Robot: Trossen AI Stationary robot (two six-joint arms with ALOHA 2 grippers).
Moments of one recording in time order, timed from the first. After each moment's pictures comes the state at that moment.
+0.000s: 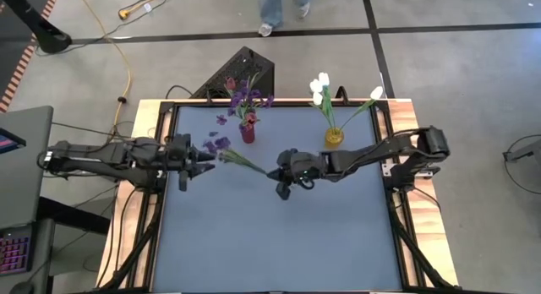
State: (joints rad) left arm -0.08 0.52 0.59 -0.26 -0.15 -0.41; right arm 0.06 1.65 0.99 0.13 0.14 0.47
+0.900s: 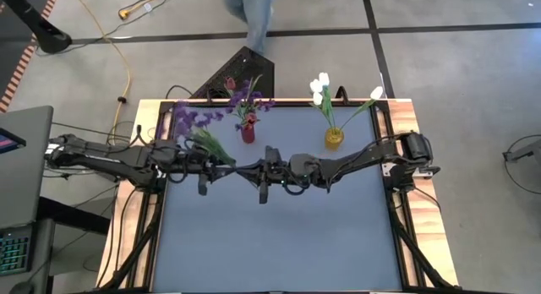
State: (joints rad) left arm -0.08 0.82 0.59 0.15 -0.11 -0.39; right arm 0.13 1.83 1.19 0.73 0.21 0.39
